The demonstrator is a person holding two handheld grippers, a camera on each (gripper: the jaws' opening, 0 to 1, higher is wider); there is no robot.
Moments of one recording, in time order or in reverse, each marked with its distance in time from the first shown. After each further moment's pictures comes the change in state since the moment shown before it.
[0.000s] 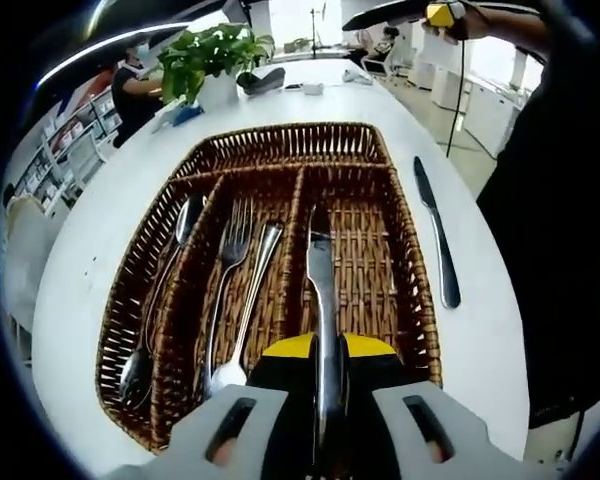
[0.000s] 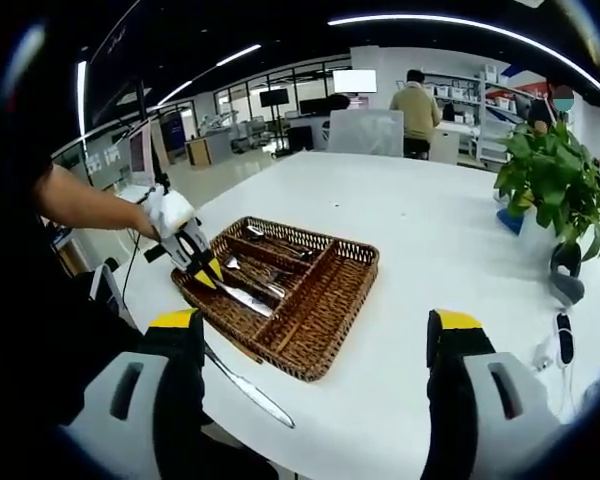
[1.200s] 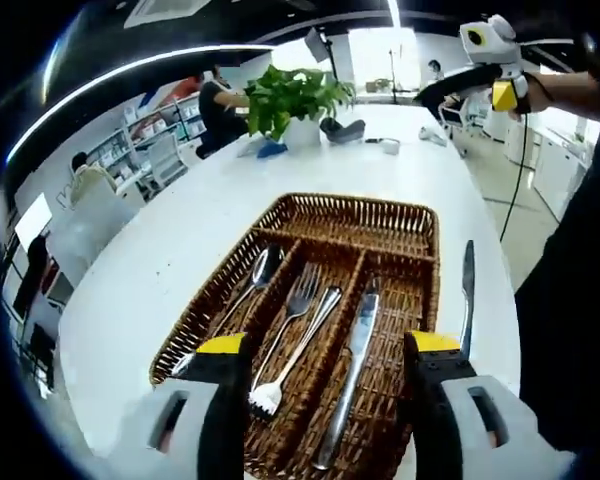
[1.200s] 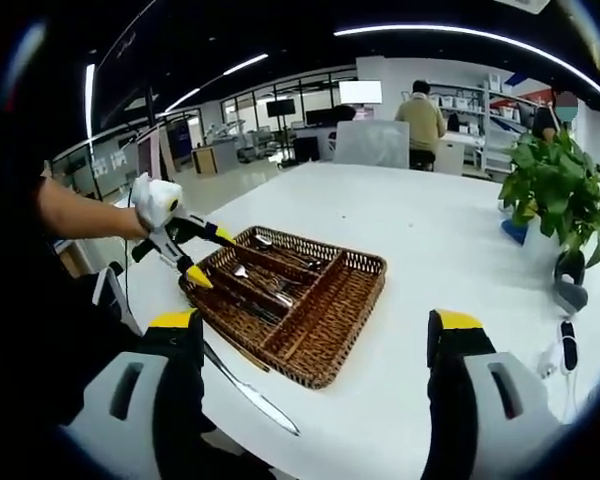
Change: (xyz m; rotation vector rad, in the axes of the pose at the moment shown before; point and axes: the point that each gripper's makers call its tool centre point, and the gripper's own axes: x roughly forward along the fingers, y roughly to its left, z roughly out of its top) left arm -0.064 0.017 0.059 -0.197 -0.229 0.319; right arm -0.001 0.011 0.009 -0.022 -0.058 0.028
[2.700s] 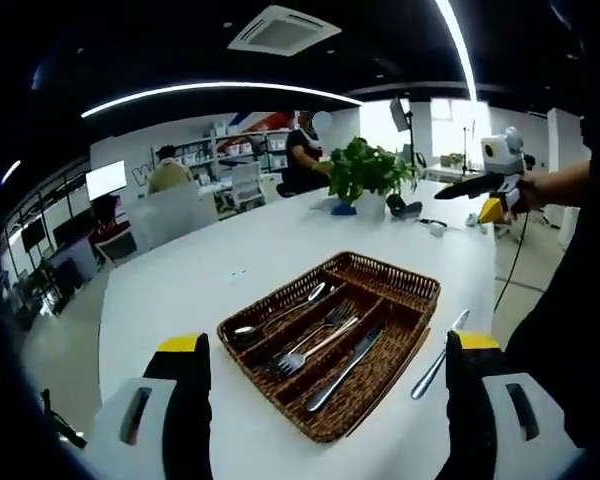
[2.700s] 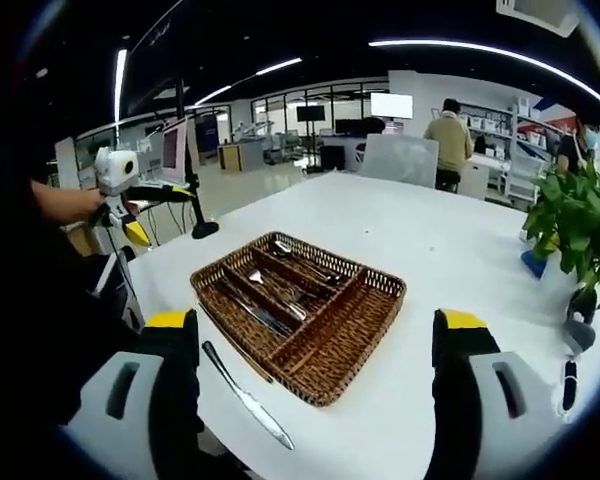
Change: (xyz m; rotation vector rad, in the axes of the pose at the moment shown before) left arm -0.145 -0.002 -0.007 -0.257 -0.245 0.285; right arm 0.014 0.016 0.016 -0.118 -0.041 0.083
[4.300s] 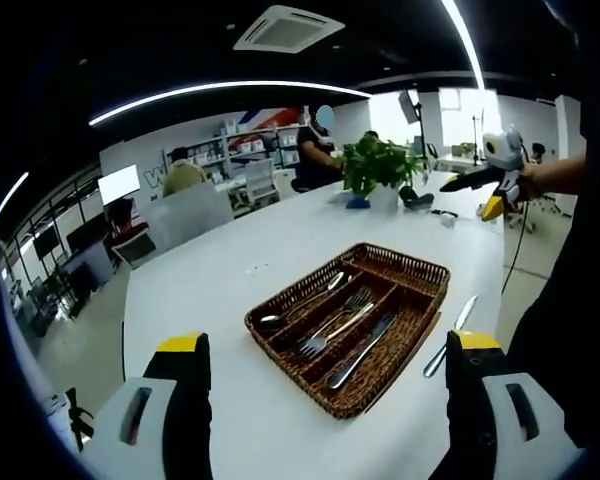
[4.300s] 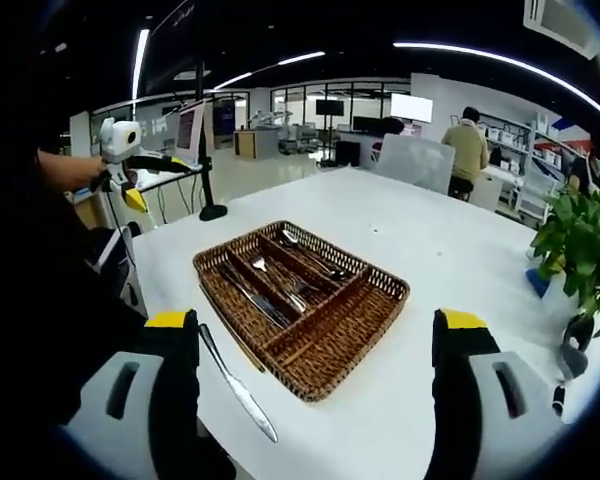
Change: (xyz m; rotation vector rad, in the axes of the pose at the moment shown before) left arm -0.021 0.010 0.000 0.048 0.034 0.039; right arm 0.001 0.001 -0.012 -0.098 0.049 0.046
